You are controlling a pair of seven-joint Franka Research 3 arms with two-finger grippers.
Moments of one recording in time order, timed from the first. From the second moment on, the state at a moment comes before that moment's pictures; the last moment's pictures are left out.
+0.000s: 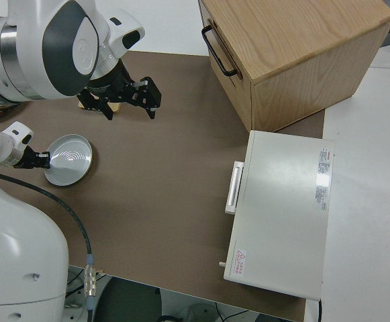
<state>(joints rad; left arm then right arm) -0.70 0.10 0.13 -2.34 0.12 2.50 -1.03 0.02 -0.01 0.12 -1.48 0.00 1.39 0.02</state>
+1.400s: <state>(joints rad) -0.74 0.21 -0.07 -2.16 0.13 2.33 -1.25 0.02 -0.01 0.12 -1.48 0.00 1.39 0.02</state>
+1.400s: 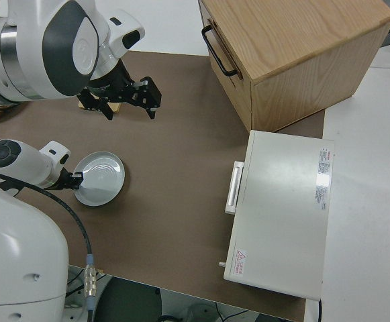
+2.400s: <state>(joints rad) -0.43 -0.02 -0.04 -1.90 0.05 1.72 -0.63 0.02 -0.01 0.12 -1.48 0.00 1.39 0.02</state>
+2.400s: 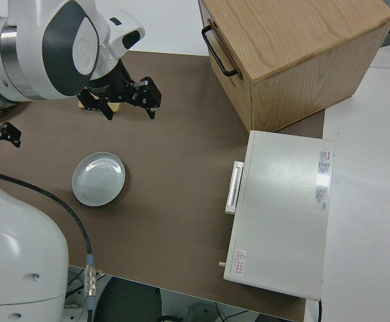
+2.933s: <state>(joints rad) -0.20 -0.16 0.13 -1.84 0.01 1.61 -0.17 0.02 -0.01 0.12 -1.48 0.00 1.39 0.02</state>
